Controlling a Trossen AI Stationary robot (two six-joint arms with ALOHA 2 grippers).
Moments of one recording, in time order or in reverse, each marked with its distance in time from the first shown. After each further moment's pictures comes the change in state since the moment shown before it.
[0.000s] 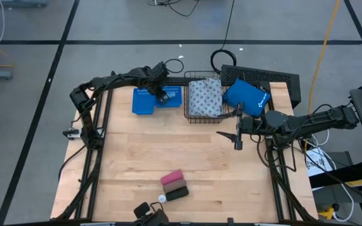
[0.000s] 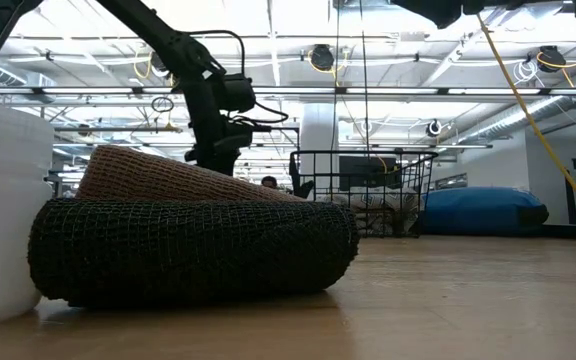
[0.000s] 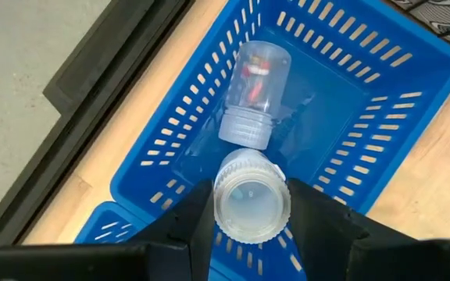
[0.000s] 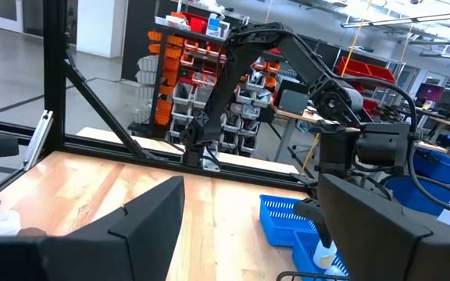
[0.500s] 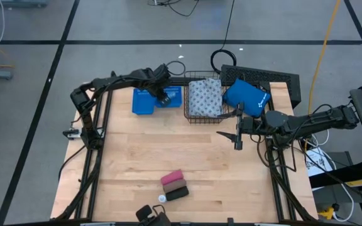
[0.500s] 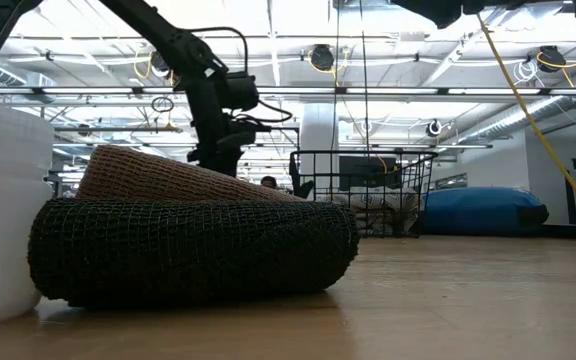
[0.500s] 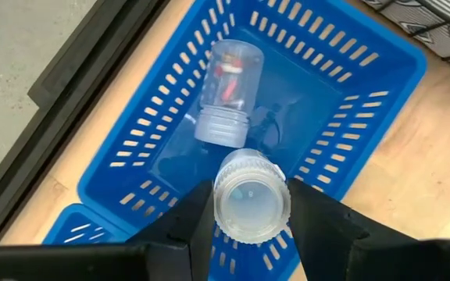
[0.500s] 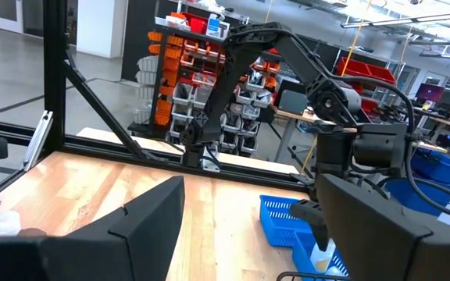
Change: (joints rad) left arm -0.030 0.000 0.000 -0.001 0.014 -0.026; right arm 0.000 0.000 0.000 0.001 0.000 0.000
